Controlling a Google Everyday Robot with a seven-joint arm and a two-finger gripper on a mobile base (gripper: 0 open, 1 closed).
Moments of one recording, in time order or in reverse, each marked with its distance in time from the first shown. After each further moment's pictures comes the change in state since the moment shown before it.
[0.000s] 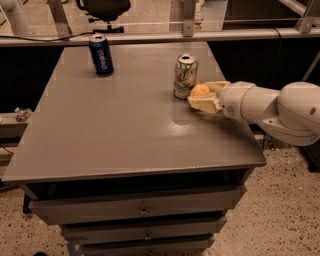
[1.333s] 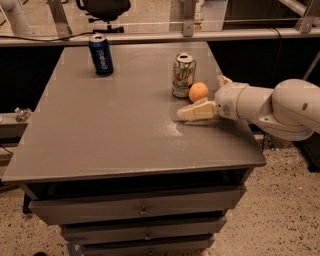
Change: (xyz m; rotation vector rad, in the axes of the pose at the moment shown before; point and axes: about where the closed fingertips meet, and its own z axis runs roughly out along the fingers) arm 0.004 0.013 0.015 -0.080 0.012 0.054
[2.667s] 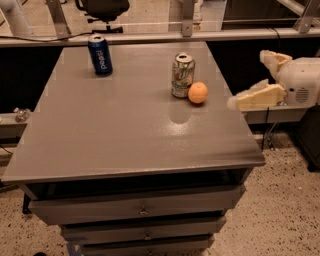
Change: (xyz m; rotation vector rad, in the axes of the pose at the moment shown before) arm -0.067 -0.007 -0.142 -0.144 -0.093 -0.065
